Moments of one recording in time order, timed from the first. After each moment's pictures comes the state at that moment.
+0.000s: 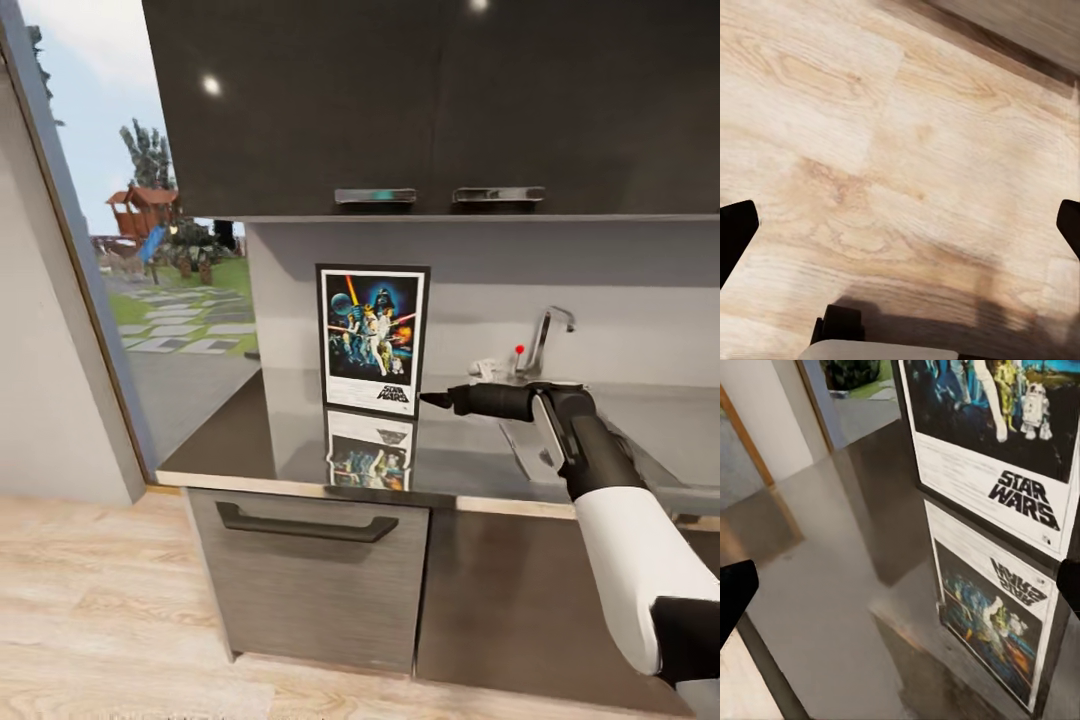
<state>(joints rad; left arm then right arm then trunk) 0.00 0.03 0.38 -0.54 0.01 -0.03 -0.28 -1.01 -0.14 -0.02 -0.95 0.01 0.69 0.89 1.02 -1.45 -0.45</state>
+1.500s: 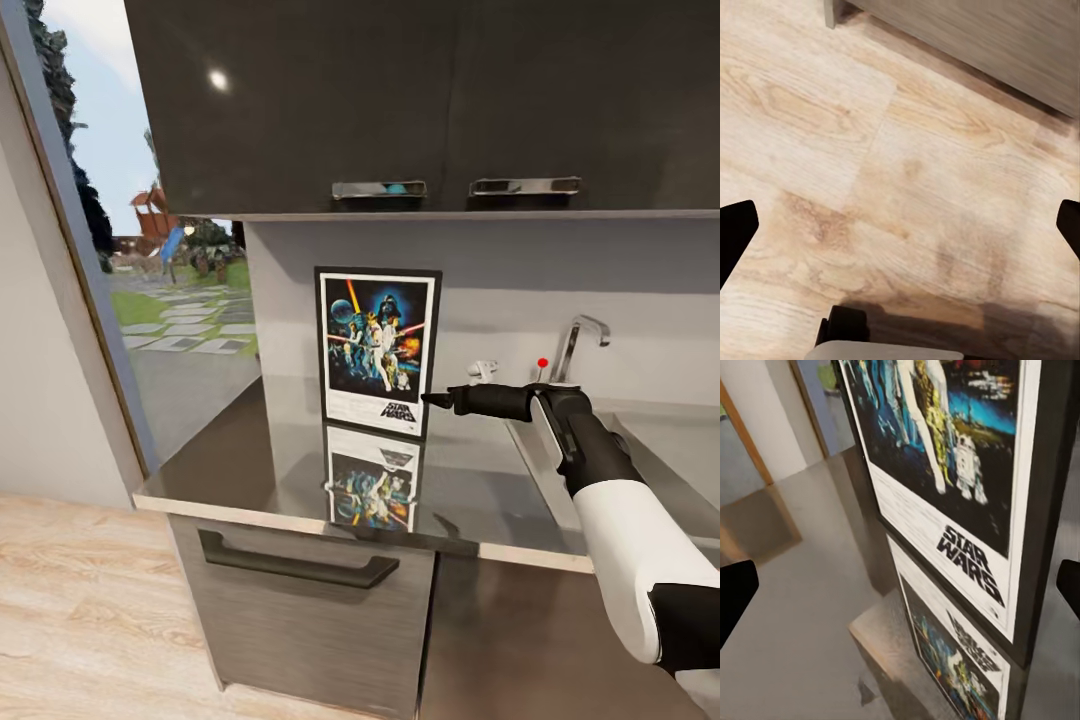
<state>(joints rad) 0.00 0.03 0.38 -0.54 0.01 -0.03 -0.28 -1.04 -0.14 -0.01 -0.86 0.01 0.61 0.89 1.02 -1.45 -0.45</state>
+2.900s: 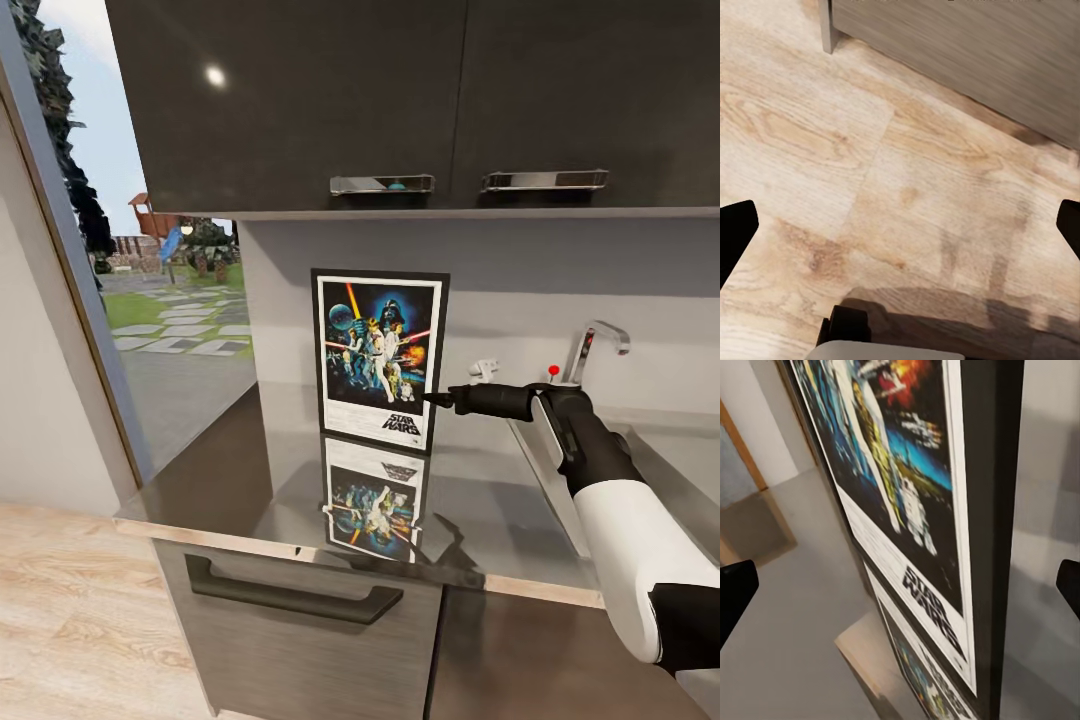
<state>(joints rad) 0.00 0.04 0.39 -0.54 0.01 -0.03 -0.28 -1.04 -0.14 -0.02 -0.87 0.01 0.61 0.89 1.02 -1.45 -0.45</state>
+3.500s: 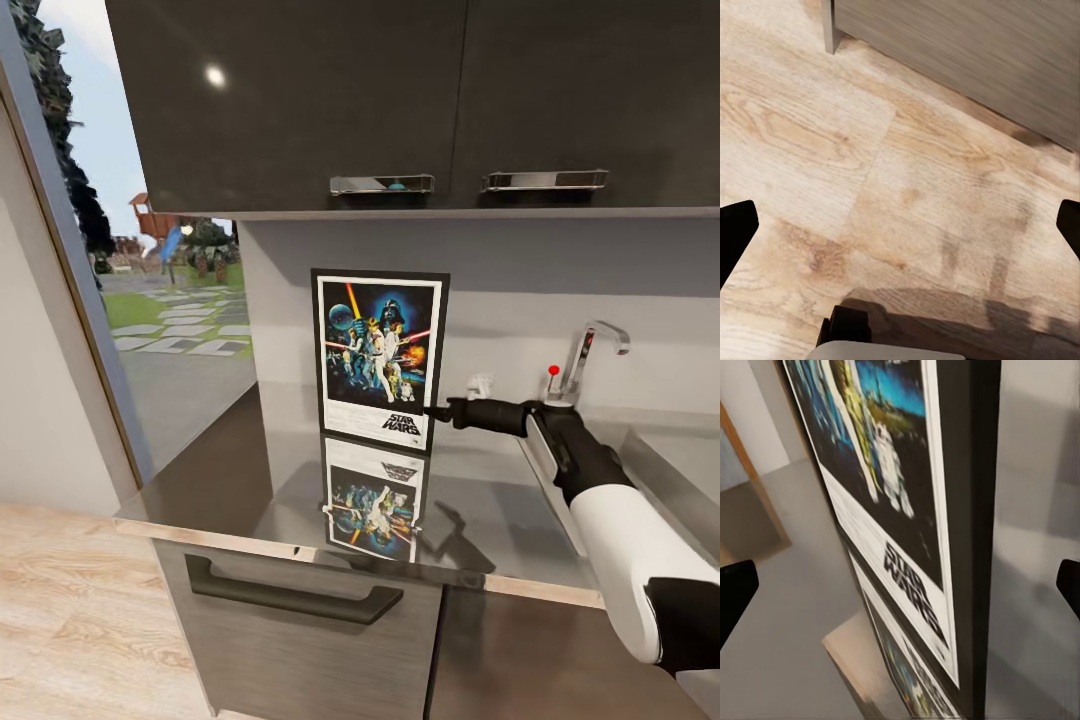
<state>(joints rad) 0.00 0.04 0.40 -0.54 0.01 -0.03 -0.28 -1.04 -0.14 -0.02 -0.71 0.01 0.41 0.89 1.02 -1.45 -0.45</state>
